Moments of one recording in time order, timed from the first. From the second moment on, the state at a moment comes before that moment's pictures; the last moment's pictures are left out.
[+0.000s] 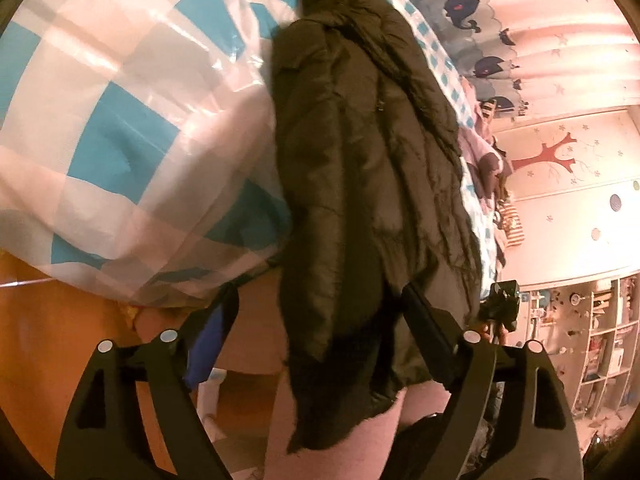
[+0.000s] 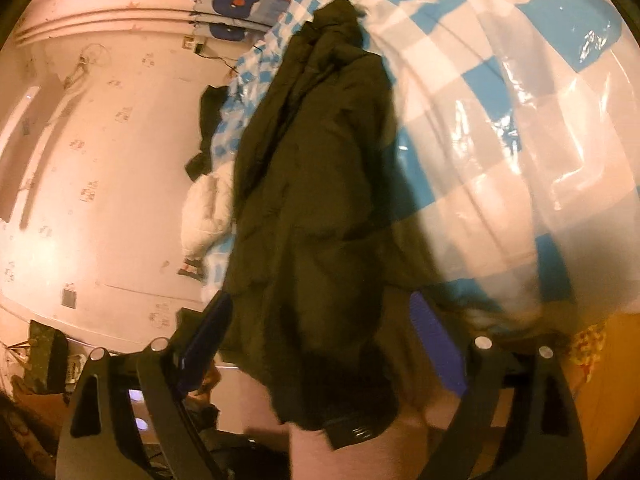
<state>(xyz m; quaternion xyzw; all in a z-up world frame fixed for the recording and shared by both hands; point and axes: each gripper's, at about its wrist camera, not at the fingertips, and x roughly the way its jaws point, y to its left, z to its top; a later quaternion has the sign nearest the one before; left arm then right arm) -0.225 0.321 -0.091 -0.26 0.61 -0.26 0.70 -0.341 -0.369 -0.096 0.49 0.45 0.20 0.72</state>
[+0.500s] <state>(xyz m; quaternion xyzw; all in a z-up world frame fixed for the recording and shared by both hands) -0.215 0.299 -0.105 -0.30 0.60 -0.27 0.69 -0.314 -0.353 -0.127 0.52 0.45 0.27 0.67</state>
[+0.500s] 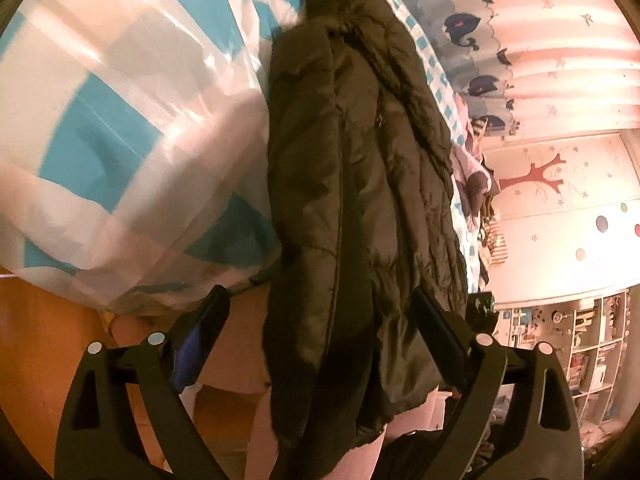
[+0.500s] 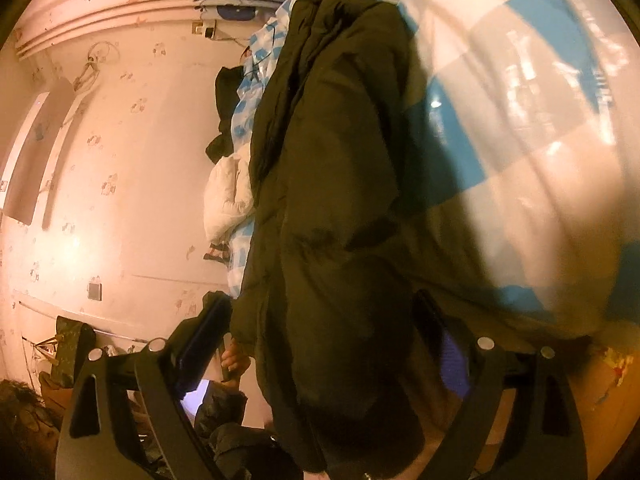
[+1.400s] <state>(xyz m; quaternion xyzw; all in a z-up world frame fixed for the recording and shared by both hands) -0.244 0.268 -0.035 -0.20 0.59 -0.36 0.70 -0.349 -0.338 -0.034 0.43 0.39 0.32 0.75</state>
